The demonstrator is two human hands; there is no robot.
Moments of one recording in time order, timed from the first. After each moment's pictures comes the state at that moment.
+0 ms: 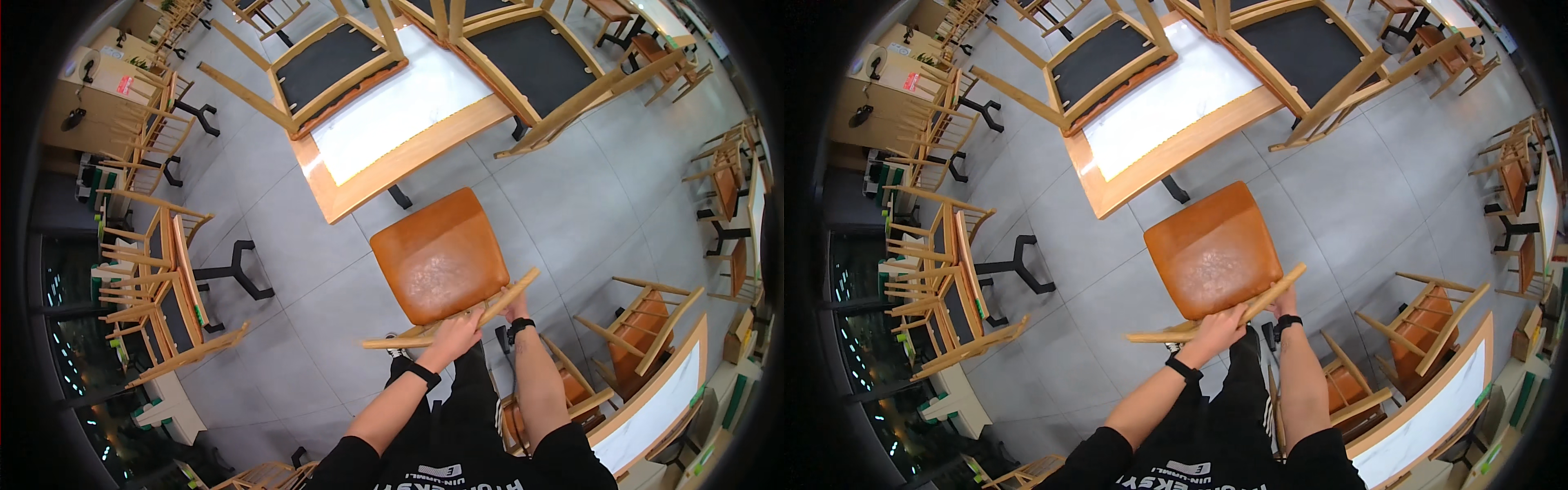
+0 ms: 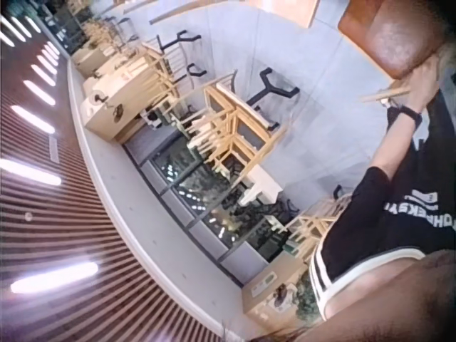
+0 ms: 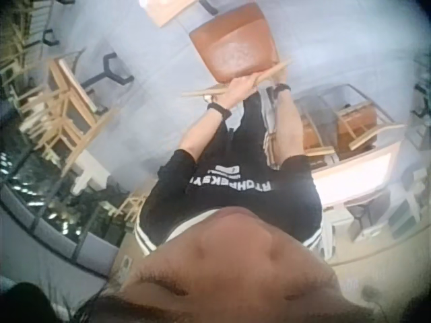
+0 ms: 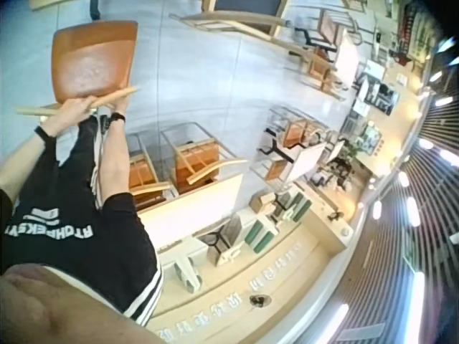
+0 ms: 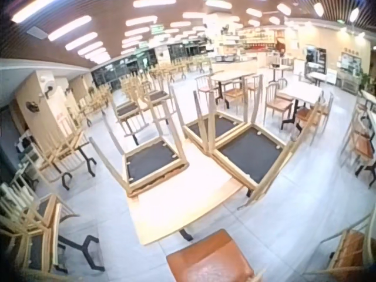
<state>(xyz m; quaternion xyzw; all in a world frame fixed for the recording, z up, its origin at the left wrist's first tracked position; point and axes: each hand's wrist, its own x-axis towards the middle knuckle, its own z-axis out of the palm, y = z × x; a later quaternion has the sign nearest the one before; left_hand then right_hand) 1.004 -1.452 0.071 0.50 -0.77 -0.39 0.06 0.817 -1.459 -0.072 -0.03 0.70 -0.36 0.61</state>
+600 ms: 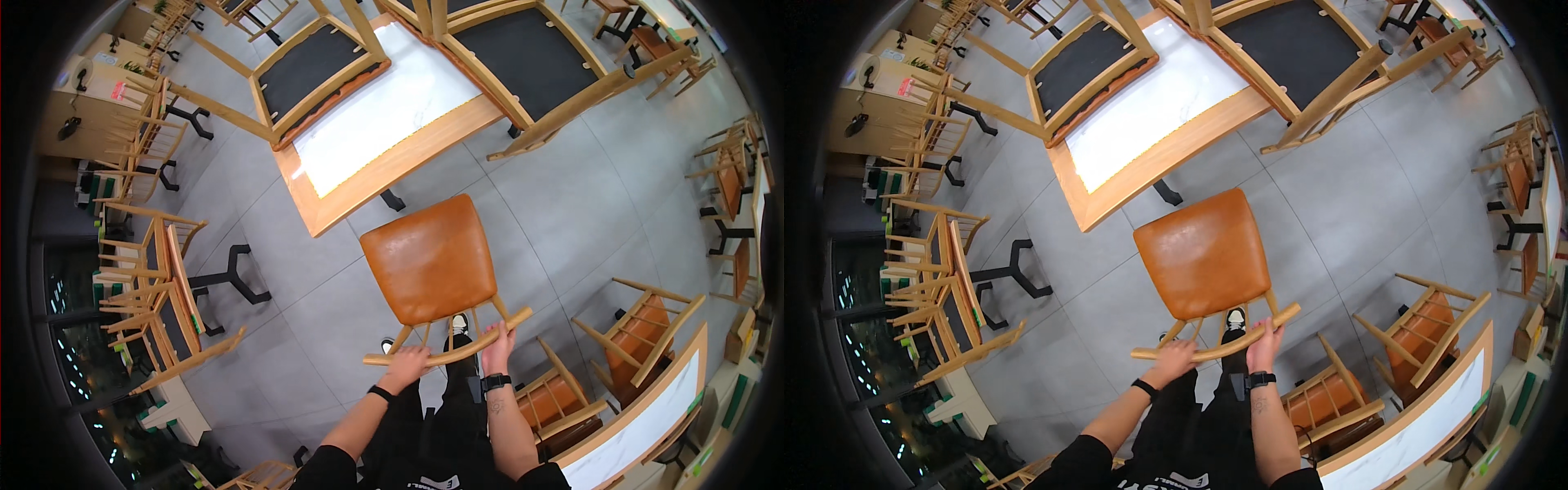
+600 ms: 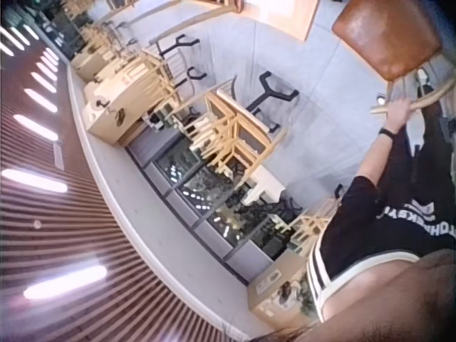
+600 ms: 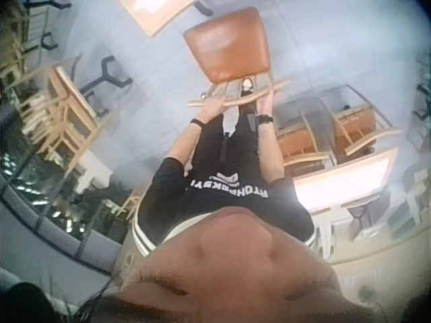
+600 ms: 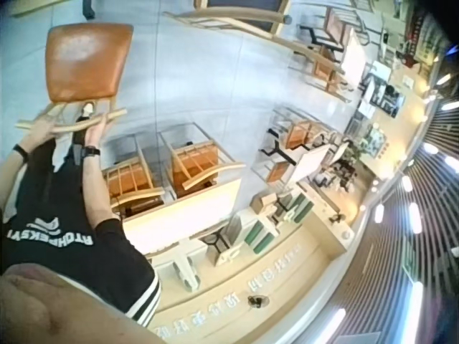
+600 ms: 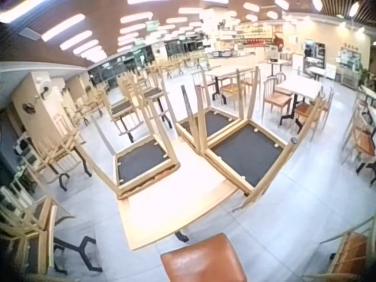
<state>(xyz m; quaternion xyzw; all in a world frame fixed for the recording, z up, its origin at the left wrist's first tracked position) 1.088 -1.392 0.006 0.47 -0.82 -0.31 -0.07 0.854 -1.399 -0.022 0.16 0.56 -0.62 0.53</state>
